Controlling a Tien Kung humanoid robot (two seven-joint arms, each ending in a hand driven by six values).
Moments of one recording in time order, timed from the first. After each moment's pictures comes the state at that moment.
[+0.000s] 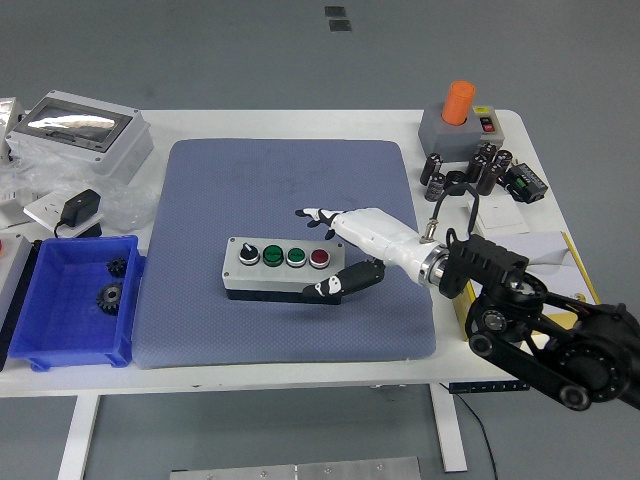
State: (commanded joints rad) left arm 0.01 0.15 -1.93 -0.27 1.73 -0.18 0.16; right arm 0.55 -0.45 0.65 1.52 -1.74 -0.01 -0.05
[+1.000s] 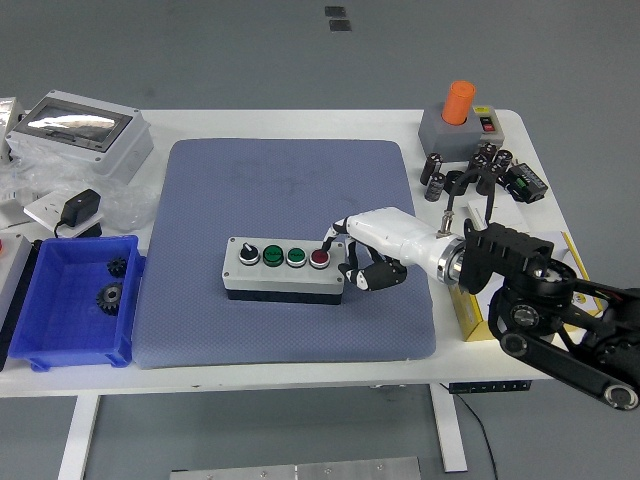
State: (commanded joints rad) left arm 0.00 0.15 -1.93 -0.27 1.72 -0.17 0.15; right arm 0.66 -0.50 0.51 1.61 -1.74 0.10 -0.24
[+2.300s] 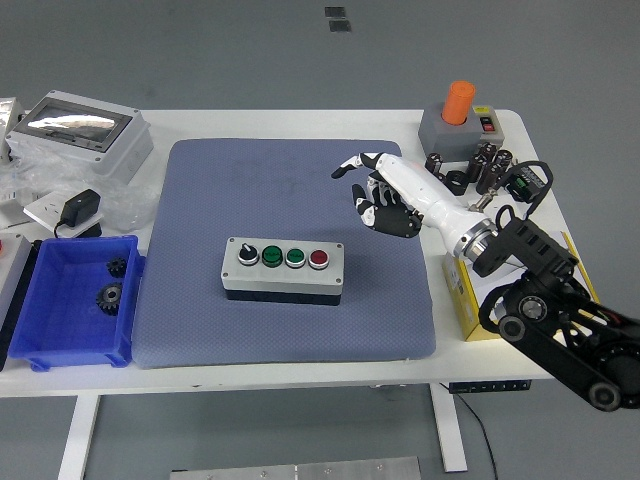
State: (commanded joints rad) left arm 0.01 0.14 -1.92 -0.27 1.72 -0.17 0.17; right arm 0.42 -0.37 0.81 1.52 -1.61 -0.22 -0.05
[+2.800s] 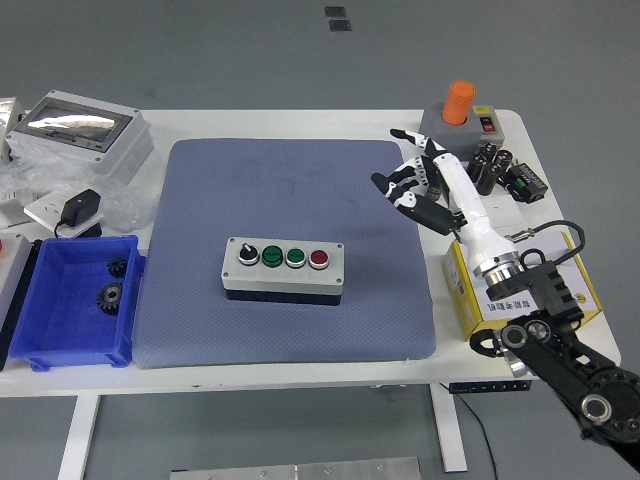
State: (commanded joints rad) left arm 0.00 0.14 -1.93 -0.26 1.77 -0.16 0.20; right arm 0.22 -0.30 1.01 1.49 -1.31 -0.39 0.26
